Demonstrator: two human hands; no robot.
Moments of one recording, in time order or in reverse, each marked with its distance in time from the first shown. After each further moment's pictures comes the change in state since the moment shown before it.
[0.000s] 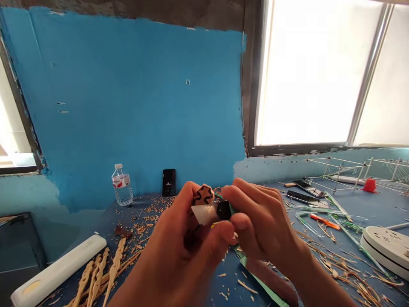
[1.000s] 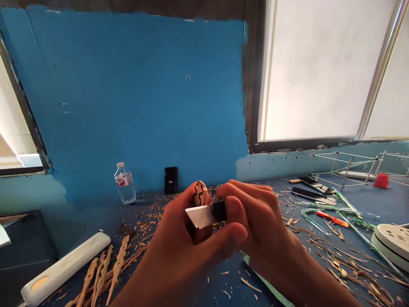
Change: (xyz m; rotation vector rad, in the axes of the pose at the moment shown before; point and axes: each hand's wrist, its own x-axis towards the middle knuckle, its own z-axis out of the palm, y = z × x) left_hand 0.011 0.015 0.003 -0.104 0.000 -0.211; right_hand 0.000 0.002 0.011 0.265 0.010 0.140
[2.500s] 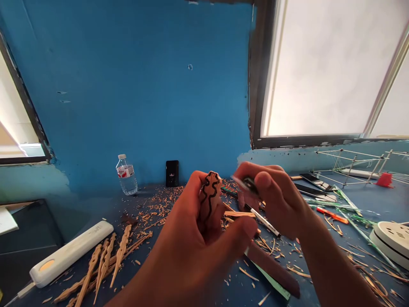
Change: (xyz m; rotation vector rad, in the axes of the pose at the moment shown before) left_hand 0.005 -0.022 -0.002 0.007 -0.125 0.045; right_hand 0.006 0.027 -0.028 0.327 -0.210 0.120
